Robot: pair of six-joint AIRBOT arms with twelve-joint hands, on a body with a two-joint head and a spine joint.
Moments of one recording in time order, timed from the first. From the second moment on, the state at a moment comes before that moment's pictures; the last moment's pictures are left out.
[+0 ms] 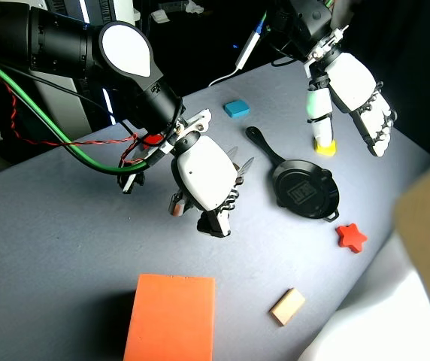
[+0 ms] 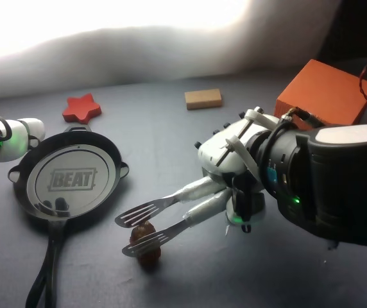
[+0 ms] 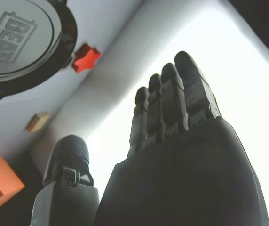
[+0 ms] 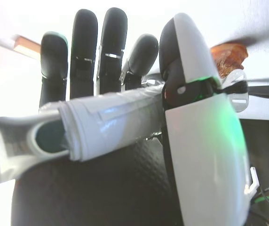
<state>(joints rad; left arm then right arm) 0.44 -0.79 0.74 -1.52 -1.04 2.10 -0.22 -1.38 0.94 -1.13 -0.79 0.20</state>
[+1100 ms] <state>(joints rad) 0.44 -0.79 0.74 -1.52 -1.03 2.10 -0.16 -1.38 0.95 -1.13 -0.76 0.16</state>
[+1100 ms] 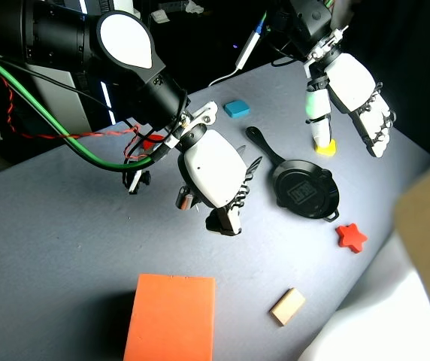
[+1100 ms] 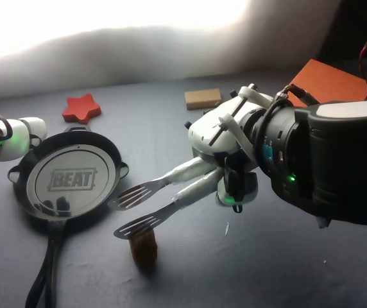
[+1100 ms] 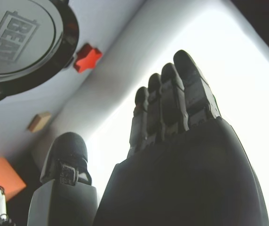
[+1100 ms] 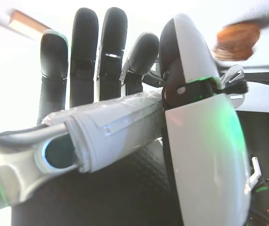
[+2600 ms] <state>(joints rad) 0.44 -0.79 0.73 -1.52 -1.03 2.12 -0.15 -1.35 0.92 -1.08 -0.78 0.11</state>
